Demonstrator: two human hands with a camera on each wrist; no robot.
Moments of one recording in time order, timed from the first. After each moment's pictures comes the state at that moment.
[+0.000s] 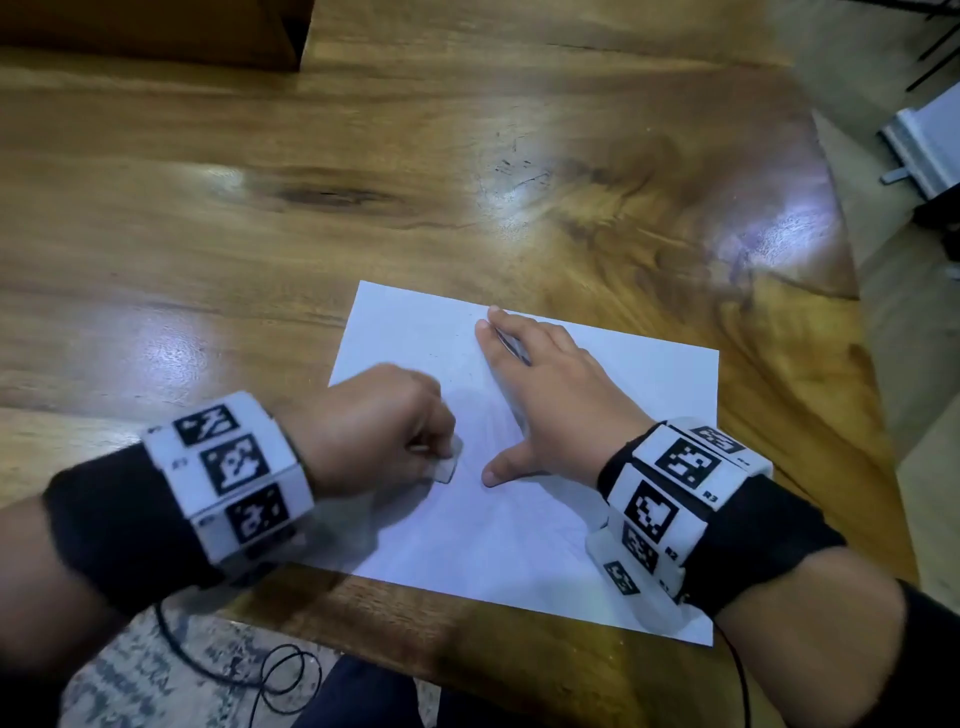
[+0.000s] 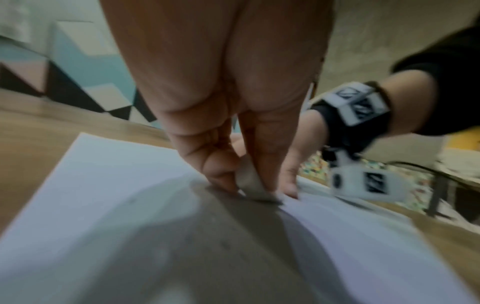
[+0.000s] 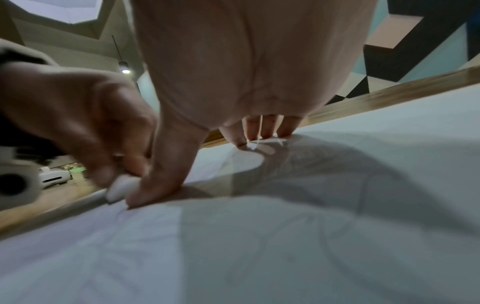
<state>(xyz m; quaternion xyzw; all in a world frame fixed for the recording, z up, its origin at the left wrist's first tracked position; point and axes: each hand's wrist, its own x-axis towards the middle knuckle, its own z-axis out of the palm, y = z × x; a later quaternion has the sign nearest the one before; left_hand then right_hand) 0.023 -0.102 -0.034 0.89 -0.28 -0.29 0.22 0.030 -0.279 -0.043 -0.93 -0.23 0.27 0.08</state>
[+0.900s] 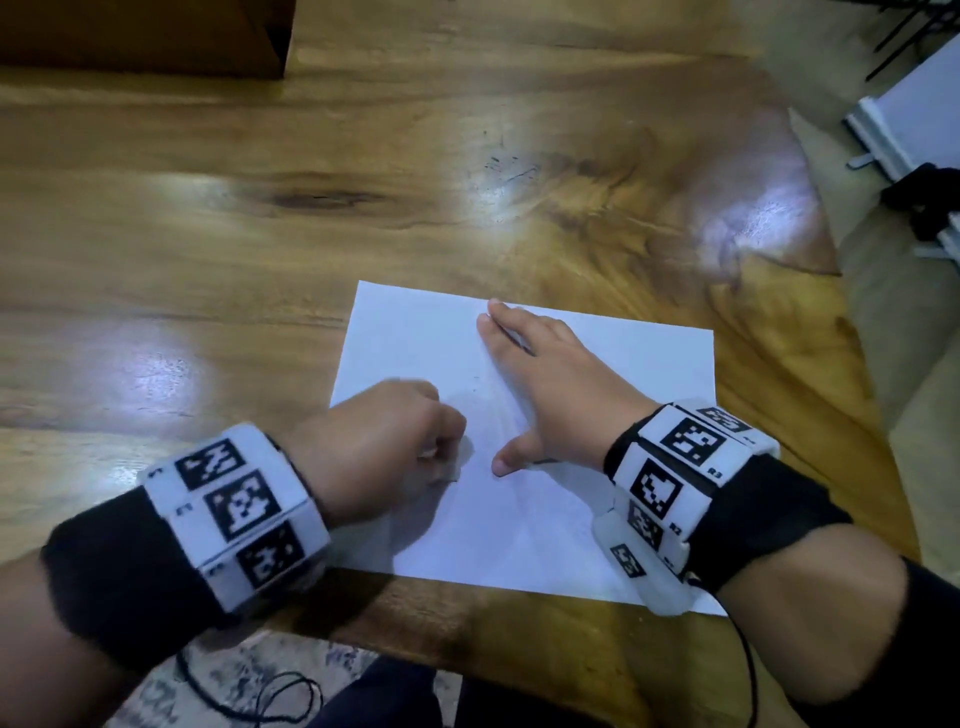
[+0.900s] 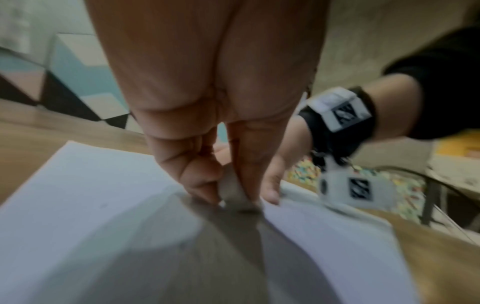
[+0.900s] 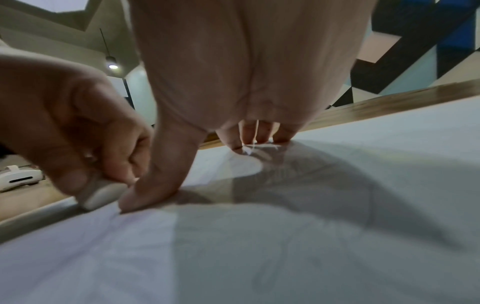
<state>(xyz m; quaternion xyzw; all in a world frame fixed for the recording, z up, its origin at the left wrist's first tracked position) 0.009 -0.101 -0.032 0.91 -0.26 -0.27 0.19 0.026 -0.275 -0.042 -0.93 -0.21 0.28 0.10</state>
